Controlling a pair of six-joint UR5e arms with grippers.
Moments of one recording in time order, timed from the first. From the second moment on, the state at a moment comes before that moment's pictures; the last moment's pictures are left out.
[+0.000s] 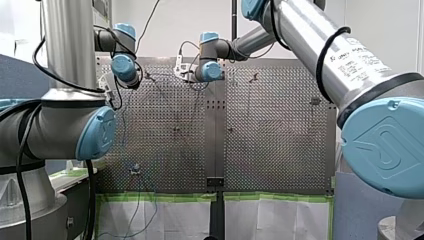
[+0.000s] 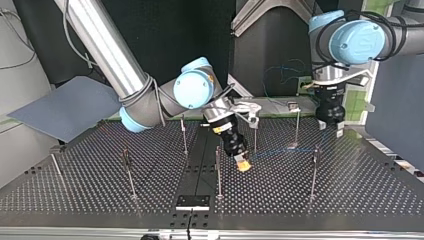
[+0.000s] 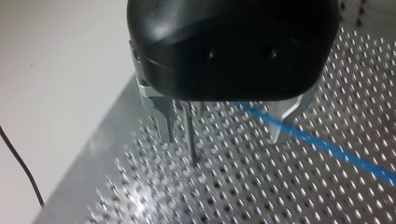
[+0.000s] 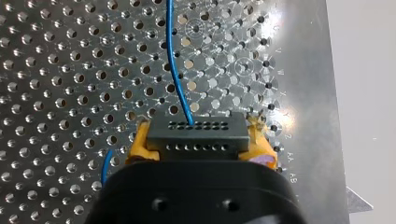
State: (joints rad) left arm 0.09 -1.44 -1.98 -2.89 -1.71 -1.98; right arm 2.42 -0.87 0.88 -0.11 1.55 1.70
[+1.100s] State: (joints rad) left arm -0.01 -1.42 -1.96 -2.85 -1.56 -1.81; right arm 2.42 -0.87 0.88 -0.11 1.56 1.70
